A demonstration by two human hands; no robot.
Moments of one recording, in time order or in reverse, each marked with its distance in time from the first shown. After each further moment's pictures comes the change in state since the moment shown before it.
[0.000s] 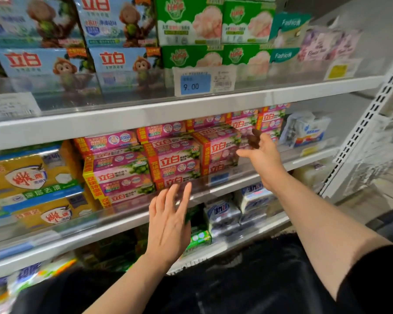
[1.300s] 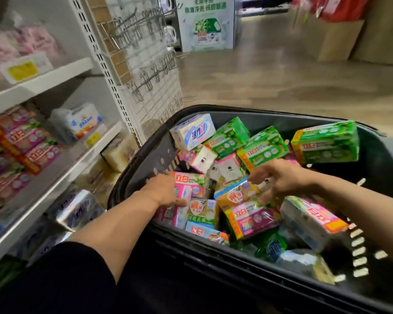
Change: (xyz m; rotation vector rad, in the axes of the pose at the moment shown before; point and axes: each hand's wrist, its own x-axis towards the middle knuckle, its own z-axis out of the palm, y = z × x) left_hand 0.050 0.390 0.013 -0.002 -0.898 0.671; right_hand -0.323 0.057 -0.415 -0.831 0.052 0.457
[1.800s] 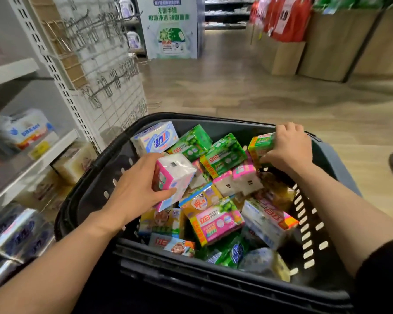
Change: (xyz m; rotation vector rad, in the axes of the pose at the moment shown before) left_hand -0.030 0.036 -0.019 -0.436 0.562 0.451; right_hand -0.020 0.047 -0.058 -0.540 0.814 0.472
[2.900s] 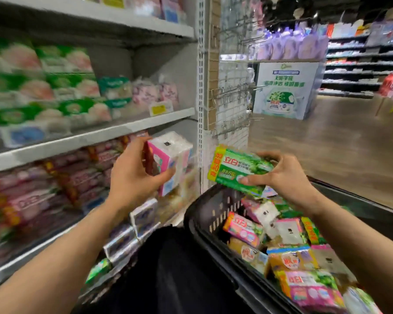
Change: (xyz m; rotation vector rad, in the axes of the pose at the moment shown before) left_hand -0.127 -0.022 -0.184 0.074 0.779 -0.275; right_hand -0.054 -0.205 -0.124 1.374 -0.469 -0.475
